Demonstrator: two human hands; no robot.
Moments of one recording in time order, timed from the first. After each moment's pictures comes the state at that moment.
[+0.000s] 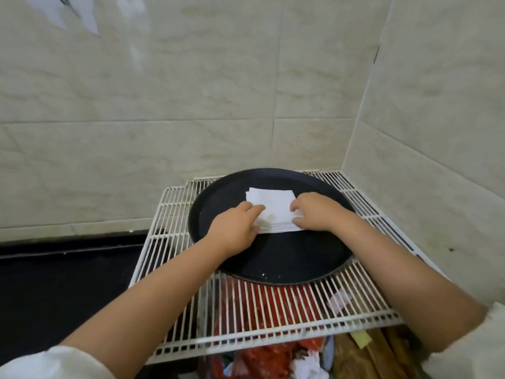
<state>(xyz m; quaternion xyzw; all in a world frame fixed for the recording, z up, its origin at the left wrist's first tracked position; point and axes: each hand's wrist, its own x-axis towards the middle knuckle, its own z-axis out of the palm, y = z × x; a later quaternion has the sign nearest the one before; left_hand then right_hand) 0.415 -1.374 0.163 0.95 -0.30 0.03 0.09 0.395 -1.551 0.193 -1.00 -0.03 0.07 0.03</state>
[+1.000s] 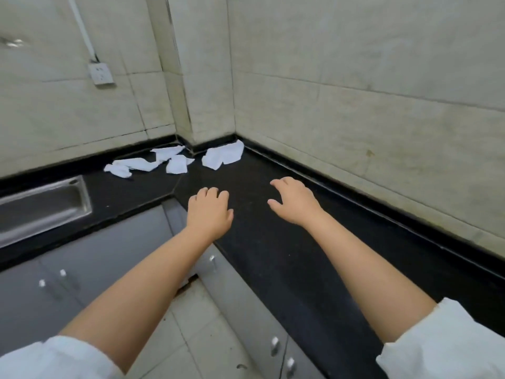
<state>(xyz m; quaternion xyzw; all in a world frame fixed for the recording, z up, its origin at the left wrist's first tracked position) 0.142 -0.594 0.144 0.94 0.34 0.07 -0.02 0.272 -0.713 0.162 -0.86 -0.48 0.01 0.14</state>
